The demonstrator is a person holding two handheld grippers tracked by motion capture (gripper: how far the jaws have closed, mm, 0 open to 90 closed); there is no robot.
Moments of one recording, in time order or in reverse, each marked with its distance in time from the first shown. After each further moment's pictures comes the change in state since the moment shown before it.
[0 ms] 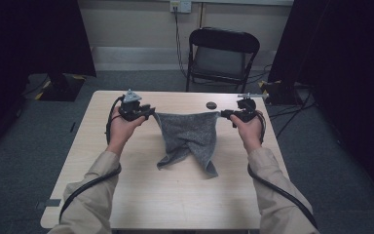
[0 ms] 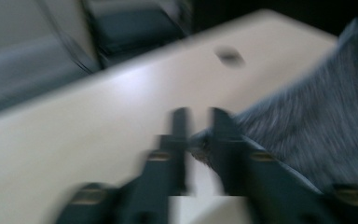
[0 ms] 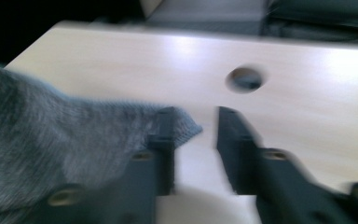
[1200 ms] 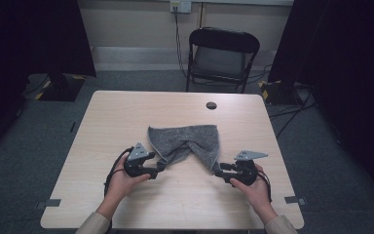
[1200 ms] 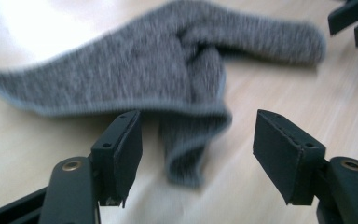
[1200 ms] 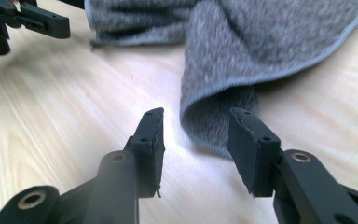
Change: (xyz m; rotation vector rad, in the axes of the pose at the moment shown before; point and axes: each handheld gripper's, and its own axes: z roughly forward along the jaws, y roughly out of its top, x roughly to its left) left arm -0.083 -0.125 -0.061 0.177 -0.262 0.102; right arm 0.047 -0.162 -0.055 0.091 0.257 -0.203
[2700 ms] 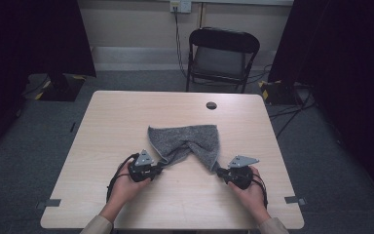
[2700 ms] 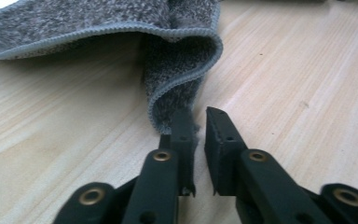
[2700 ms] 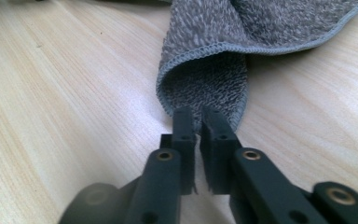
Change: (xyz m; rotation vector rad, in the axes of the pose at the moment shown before) left arm -0.010 -0.009 0.008 0.147 0.002 0.050; right arm 0.001 -0.016 0.017 0.058 -0.108 -0.174
